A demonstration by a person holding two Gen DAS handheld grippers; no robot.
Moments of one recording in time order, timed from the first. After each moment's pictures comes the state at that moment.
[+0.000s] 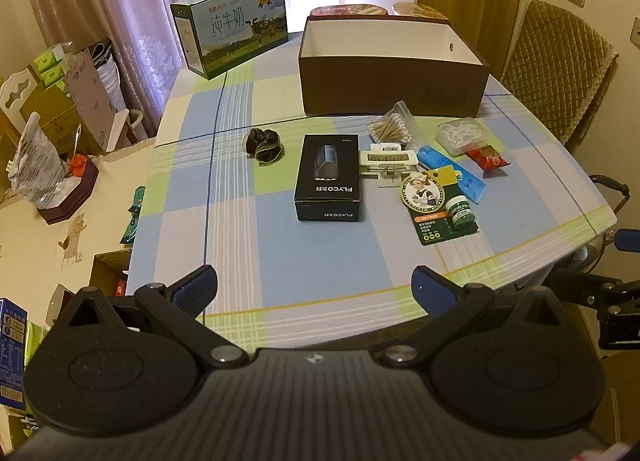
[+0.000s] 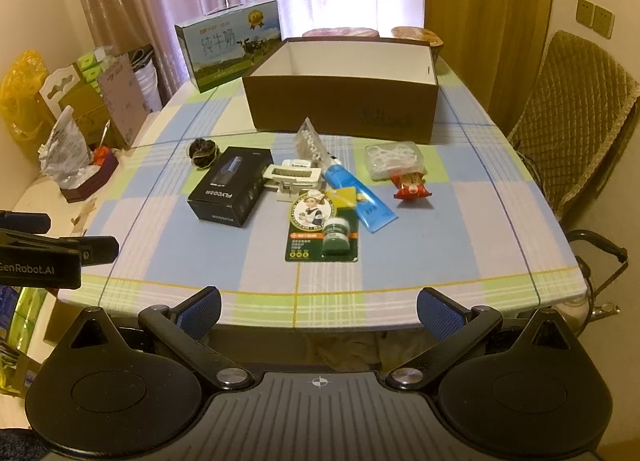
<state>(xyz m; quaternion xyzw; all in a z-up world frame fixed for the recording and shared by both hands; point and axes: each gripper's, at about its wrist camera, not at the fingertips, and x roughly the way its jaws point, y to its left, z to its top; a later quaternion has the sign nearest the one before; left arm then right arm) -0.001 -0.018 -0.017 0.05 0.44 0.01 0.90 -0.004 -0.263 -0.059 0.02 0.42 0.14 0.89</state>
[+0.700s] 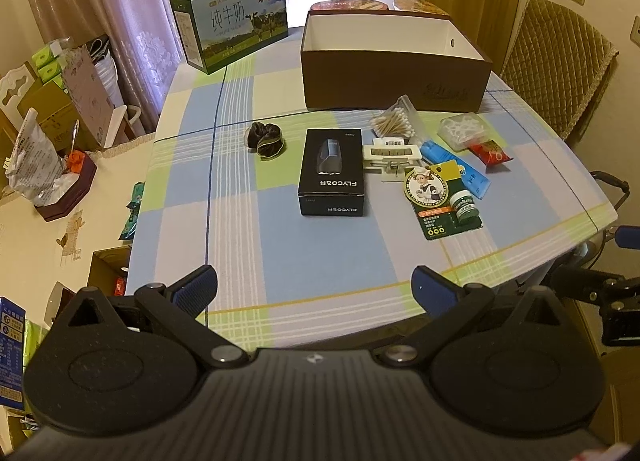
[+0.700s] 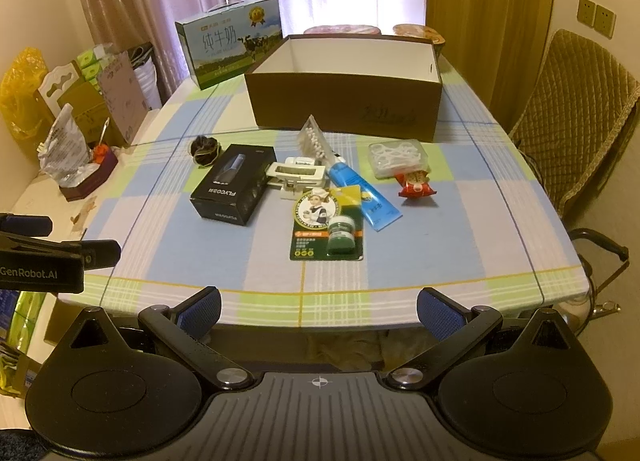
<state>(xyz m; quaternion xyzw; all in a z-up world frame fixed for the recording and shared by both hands) -0.002 -0.012 -0.021 0.05 0.44 0.00 0.90 -0.004 -0.258 -0.060 0.02 0.43 0.14 0.89</state>
